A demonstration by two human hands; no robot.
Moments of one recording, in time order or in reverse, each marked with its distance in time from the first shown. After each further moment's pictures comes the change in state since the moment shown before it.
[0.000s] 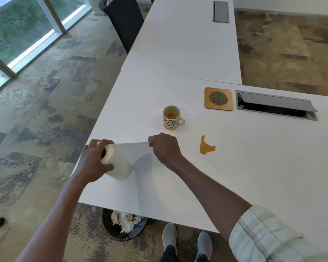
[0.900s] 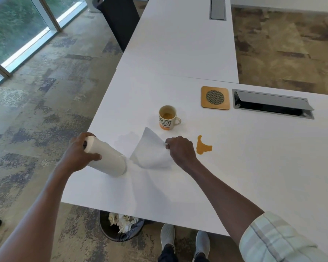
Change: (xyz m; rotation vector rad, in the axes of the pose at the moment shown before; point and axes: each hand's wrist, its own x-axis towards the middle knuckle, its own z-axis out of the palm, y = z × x) left_hand 0.038 -0.024 -0.019 -0.232 -0.012 -0.181; right_hand -0.022 0.056 0.003 0.074 -0.014 0.188
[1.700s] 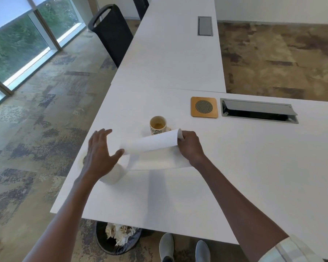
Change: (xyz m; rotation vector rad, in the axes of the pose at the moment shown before) left_hand -0.043 0.101 0.040 0.109 0.202 0.308; right_hand -0.014 0.038 -0.069 0.787 0.137 0.282
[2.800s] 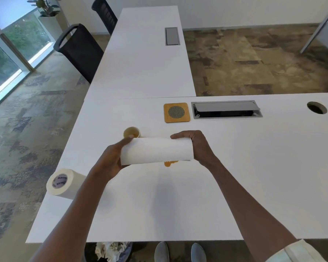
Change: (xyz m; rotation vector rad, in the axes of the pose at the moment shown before) left_hand 0.012 0.140 0.031 -1.056 -0.501 -0.502; right_hand -0.016 0.022 -0.122 0.548 -0.068 0.062
